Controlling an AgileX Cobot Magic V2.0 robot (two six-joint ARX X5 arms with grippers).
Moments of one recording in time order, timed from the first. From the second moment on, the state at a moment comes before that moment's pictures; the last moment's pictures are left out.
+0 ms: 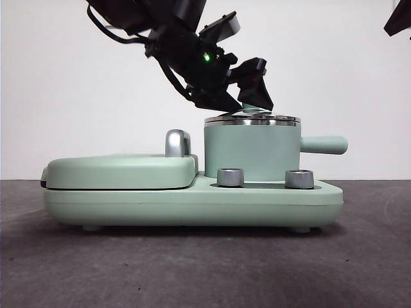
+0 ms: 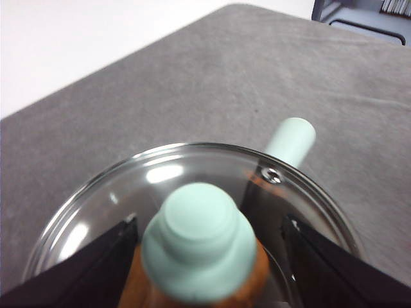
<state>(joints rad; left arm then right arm) -0.63 1.94 1.51 0.06 0.24 0.14 0.35 0.59 0.70 -0.59 -0.21 -0.07</state>
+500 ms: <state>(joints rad) -0.46 1.56 1.38 -0.23 0.24 0.10 0.35 0.59 0.70 -0.57 -0.21 -0.07</state>
